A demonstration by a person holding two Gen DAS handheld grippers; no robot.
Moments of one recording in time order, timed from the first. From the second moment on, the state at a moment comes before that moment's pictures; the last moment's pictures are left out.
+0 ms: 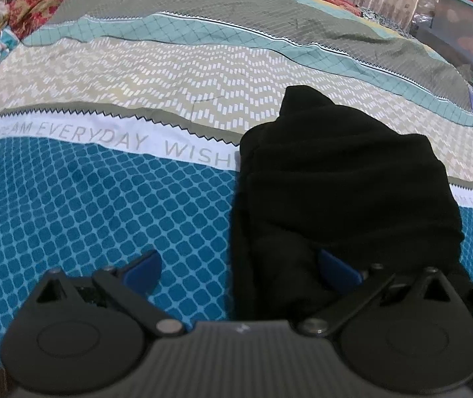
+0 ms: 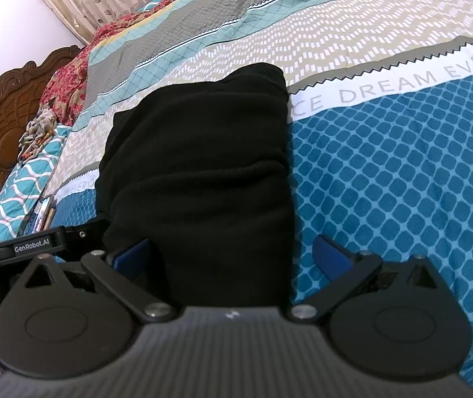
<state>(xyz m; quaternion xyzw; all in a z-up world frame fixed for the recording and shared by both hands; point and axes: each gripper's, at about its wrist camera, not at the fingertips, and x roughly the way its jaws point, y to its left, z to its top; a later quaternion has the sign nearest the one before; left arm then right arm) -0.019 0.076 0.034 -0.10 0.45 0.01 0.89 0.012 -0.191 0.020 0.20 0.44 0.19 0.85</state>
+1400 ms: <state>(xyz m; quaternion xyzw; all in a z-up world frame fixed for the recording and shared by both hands) -0.033 0.102 0.028 -0.21 0.43 -0.03 0.88 0.014 -0.189 0.018 0.20 0.45 0.19 0.85</state>
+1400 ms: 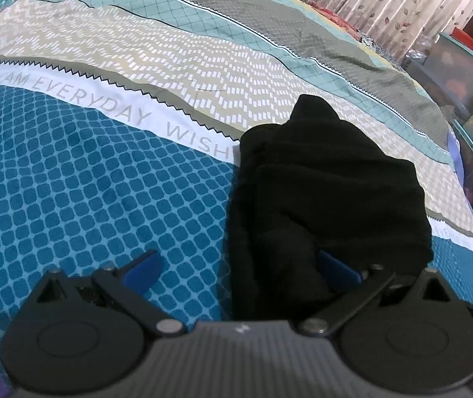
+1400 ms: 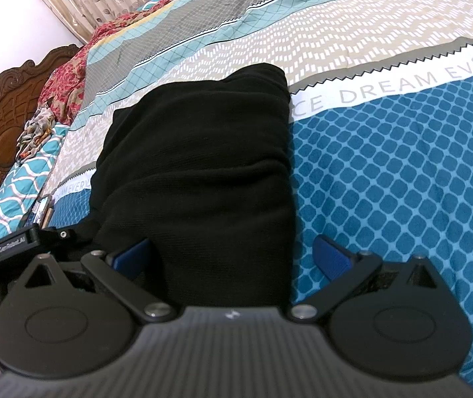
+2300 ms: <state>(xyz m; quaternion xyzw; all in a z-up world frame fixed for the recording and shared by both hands) 0.018 0.108 0.001 -0.31 0.47 -0.16 0.81 0.041 -0.206 0.013 0.23 0.42 0.23 0.85</state>
